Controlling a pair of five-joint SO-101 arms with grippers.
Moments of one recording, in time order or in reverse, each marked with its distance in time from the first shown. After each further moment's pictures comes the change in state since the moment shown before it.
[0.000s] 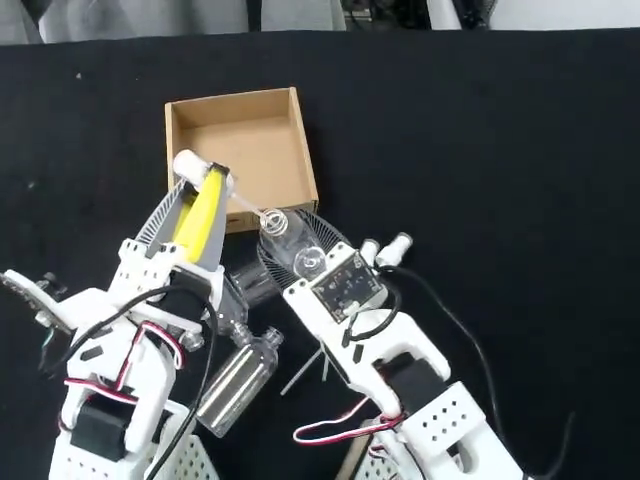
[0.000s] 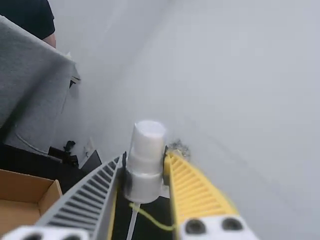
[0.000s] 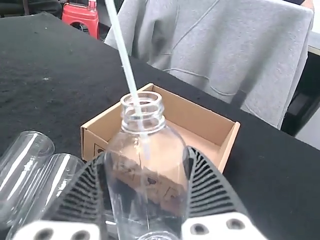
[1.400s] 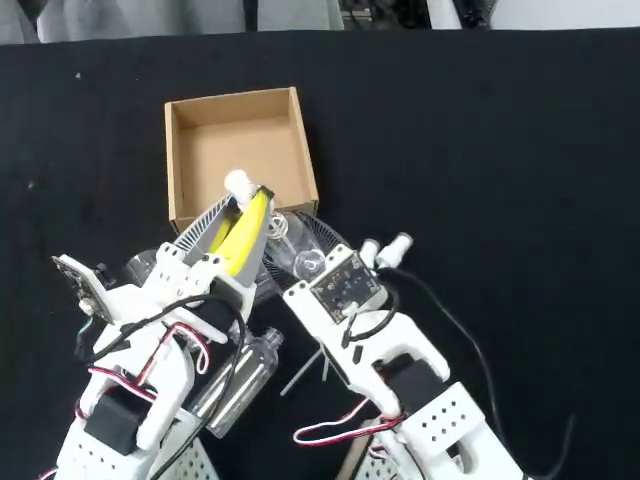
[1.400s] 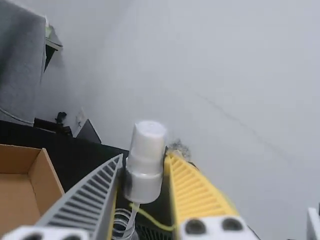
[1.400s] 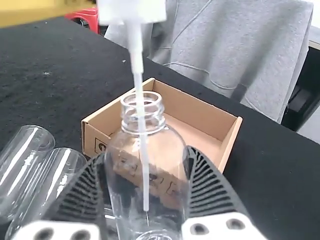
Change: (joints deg) left arm 8.4 0.4 4.7 0.0 -5.0; right arm 0.0 0.0 1.1 0.0 -0.1
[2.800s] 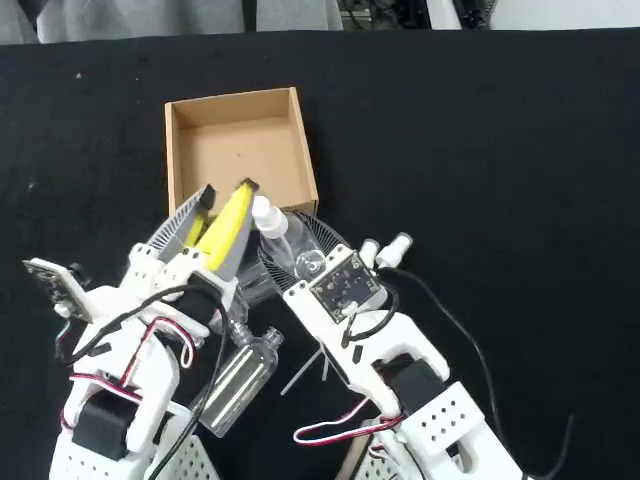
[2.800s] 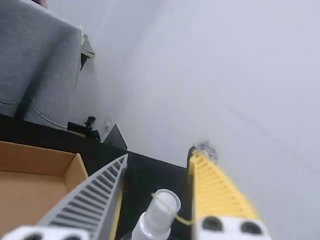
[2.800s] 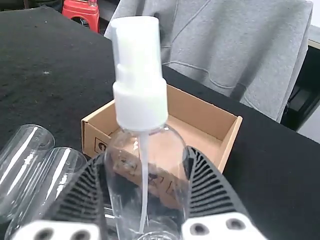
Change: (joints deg) left arm -7.3 0.0 -4.2 6.8 0.2; right arm 0.0 0.0 0.0 0.0 0.0
